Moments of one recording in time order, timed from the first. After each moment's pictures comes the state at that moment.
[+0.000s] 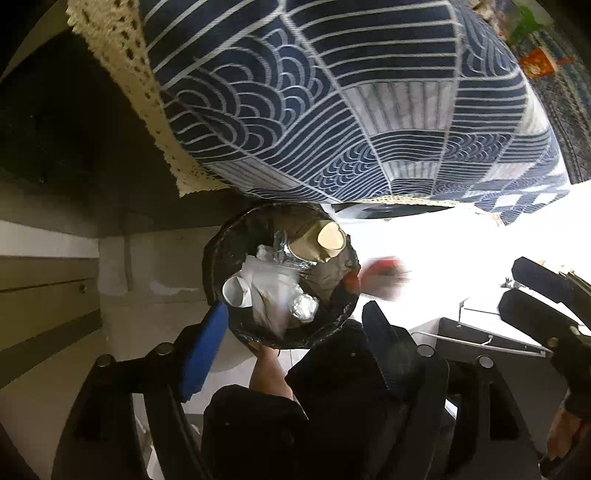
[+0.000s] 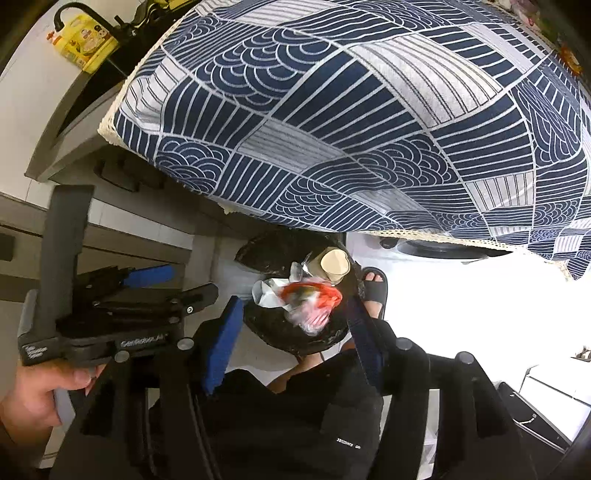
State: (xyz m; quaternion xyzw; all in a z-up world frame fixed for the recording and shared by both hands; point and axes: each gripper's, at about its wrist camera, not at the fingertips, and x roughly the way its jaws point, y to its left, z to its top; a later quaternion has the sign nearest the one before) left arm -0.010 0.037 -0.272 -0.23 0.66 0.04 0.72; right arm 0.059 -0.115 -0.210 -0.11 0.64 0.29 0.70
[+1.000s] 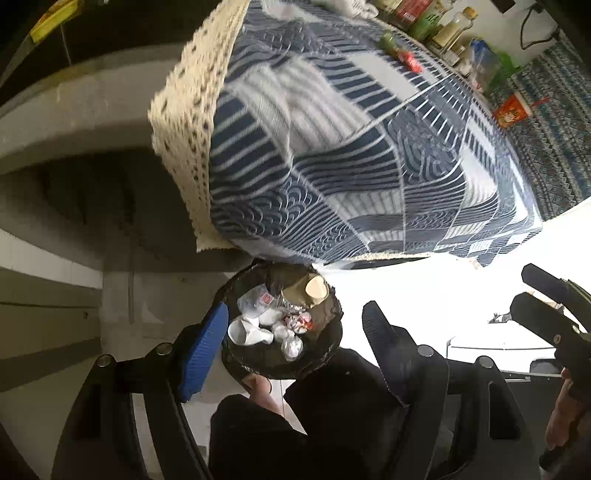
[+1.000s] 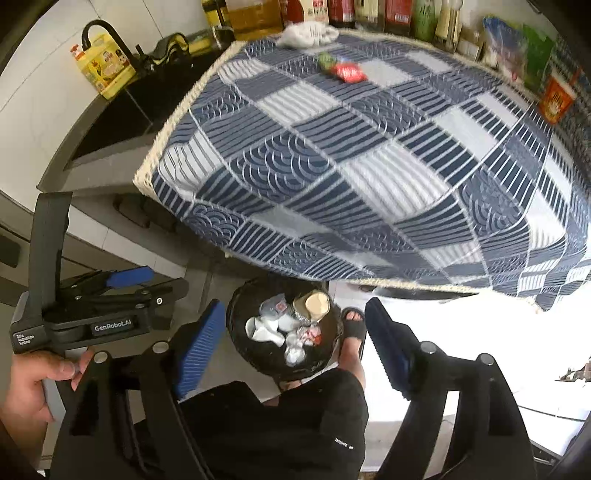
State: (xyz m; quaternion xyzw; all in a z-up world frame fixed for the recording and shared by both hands) left arm -0.012 0.064 -0.187 -0.24 0.57 0.05 0.78; right arm 0.060 -0.113 -0.123 -0.13 0.56 0.29 0.76
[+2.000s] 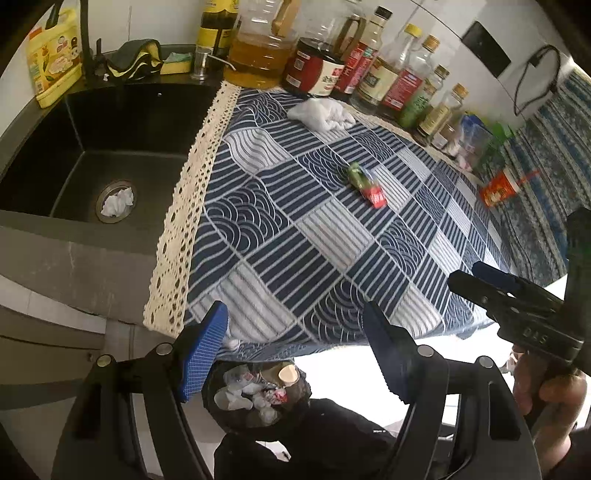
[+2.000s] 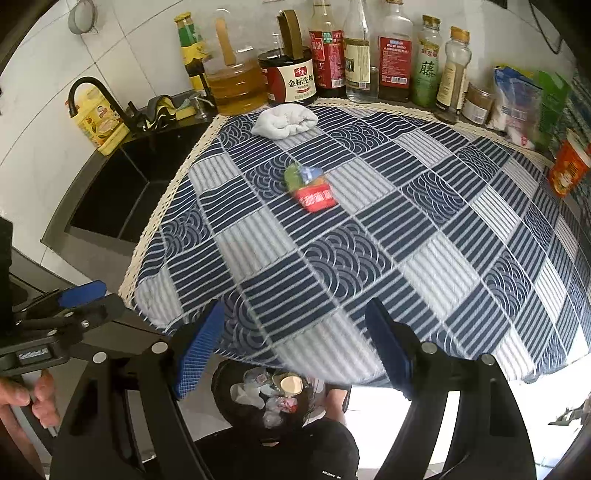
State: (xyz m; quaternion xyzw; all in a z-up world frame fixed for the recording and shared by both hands) left arm 0.076 0.083 -0.079 -0.26 0.49 0.11 0.83; right arm 0.210 -0.097 -0.077 -0.11 0.52 0.34 0.78
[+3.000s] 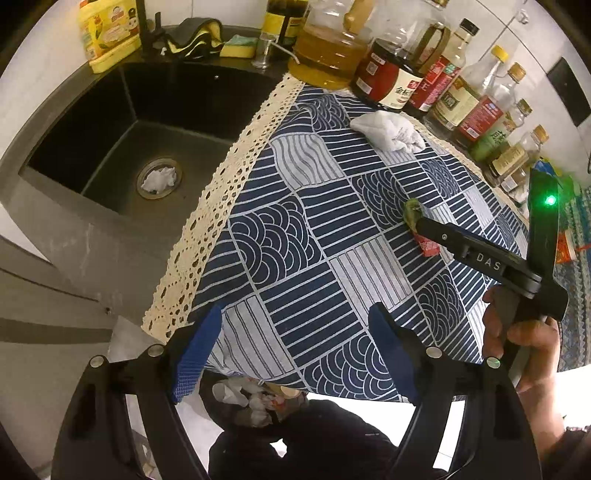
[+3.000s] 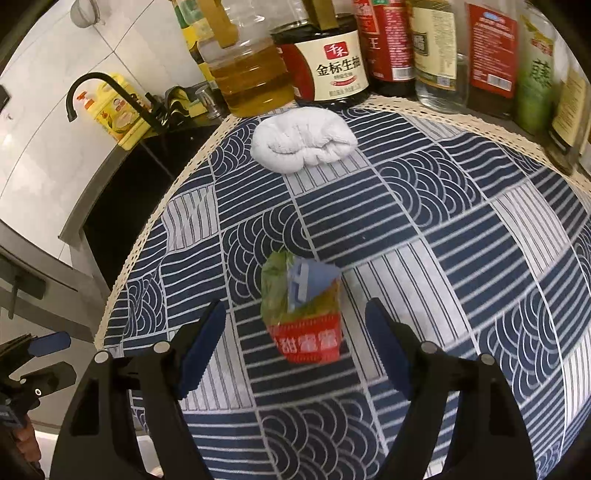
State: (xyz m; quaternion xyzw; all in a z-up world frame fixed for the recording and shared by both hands) left arm 0.125 0.090 -0.090 -0.30 0.51 0.24 0.77; right arm 0.347 -0.012 -0.155 -0.12 0.52 0.47 0.70
